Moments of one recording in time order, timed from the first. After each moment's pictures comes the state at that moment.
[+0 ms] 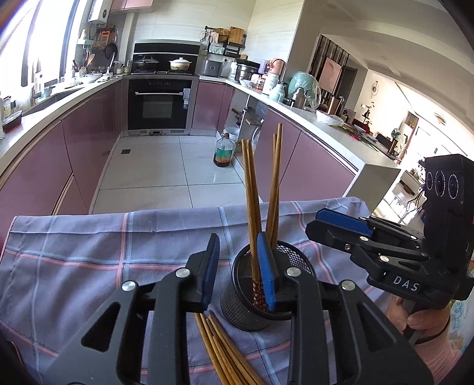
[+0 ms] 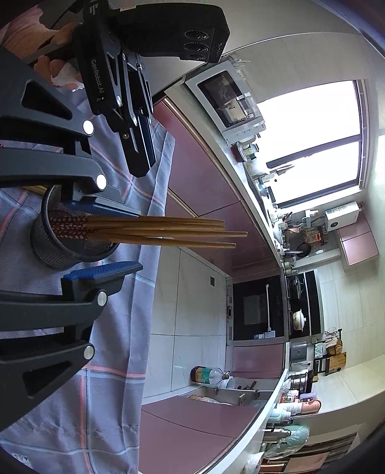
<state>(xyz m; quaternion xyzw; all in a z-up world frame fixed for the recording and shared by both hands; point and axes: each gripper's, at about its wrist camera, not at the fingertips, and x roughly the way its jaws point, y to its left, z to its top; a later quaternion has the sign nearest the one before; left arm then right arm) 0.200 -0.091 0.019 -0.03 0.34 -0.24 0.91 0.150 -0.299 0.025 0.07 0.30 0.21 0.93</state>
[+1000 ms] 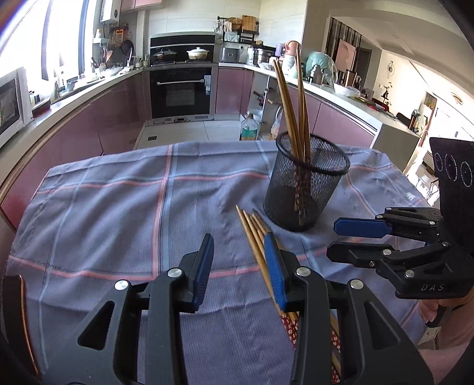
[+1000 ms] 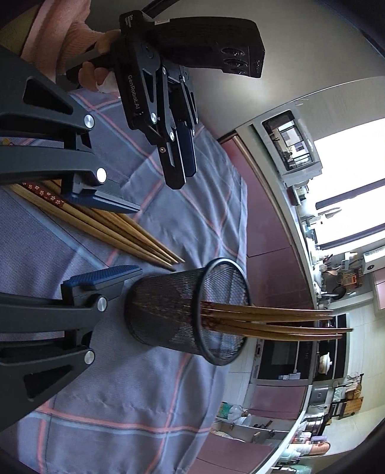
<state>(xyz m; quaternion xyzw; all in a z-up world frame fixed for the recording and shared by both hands) 0.096 -0.032 -0.068 0.02 0.37 -0.18 0.91 0.083 -0.243 -0.048 0.01 0.39 0.29 0.88</state>
